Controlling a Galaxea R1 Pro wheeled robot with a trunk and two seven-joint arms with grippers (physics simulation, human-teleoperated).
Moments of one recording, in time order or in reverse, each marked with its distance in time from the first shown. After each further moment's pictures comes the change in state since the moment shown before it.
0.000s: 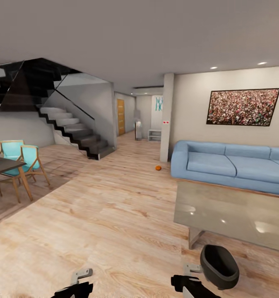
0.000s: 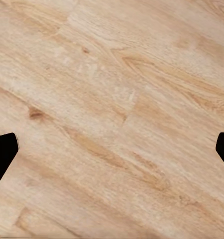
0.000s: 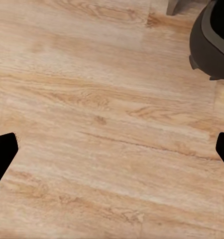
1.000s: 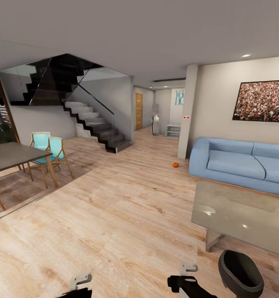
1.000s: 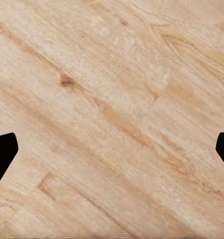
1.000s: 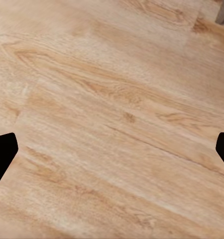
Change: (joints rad) left arm 0.026 0.001 0.000 -0.001 -0.008 0.000 -0.001; right arm 0.000 0.018 0.058 0.000 0.001 0.000 -0.004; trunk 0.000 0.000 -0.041
